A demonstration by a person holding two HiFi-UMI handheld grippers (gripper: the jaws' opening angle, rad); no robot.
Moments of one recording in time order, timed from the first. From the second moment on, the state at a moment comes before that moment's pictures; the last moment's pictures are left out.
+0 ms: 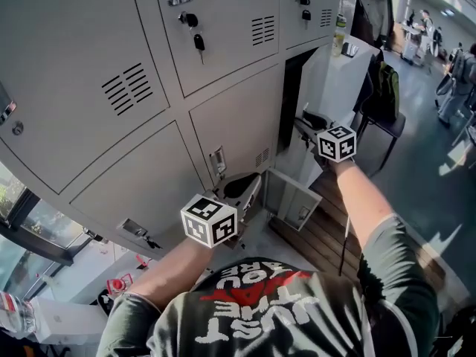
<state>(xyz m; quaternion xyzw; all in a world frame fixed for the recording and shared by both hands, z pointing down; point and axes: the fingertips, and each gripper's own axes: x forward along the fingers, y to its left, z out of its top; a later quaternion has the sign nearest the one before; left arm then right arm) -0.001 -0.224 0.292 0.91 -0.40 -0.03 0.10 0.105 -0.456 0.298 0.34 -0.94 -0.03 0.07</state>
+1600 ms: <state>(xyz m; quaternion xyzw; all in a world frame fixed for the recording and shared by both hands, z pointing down) 0.088 -0.238 0.296 0.93 -0.35 -0.02 0.11 0.279 -0.438 0.299 0.47 -0.88 -0.02 0.04</state>
